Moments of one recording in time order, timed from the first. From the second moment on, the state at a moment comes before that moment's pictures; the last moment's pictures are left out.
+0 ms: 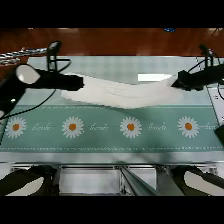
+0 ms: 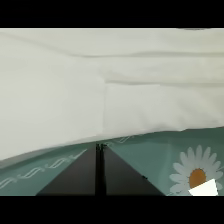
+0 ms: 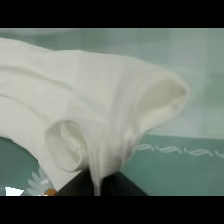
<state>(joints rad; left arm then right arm) -0.29 -1.23 1.10 1.08 -0.85 -1.44 -0.19 -1.25 1.19 -1.06 1.24 1.41</state>
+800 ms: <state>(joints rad) -0.83 -1.92 1.68 0.90 -1.02 -1.53 -0.19 -0.61 0.91 -0.98 1.34 1.53</state>
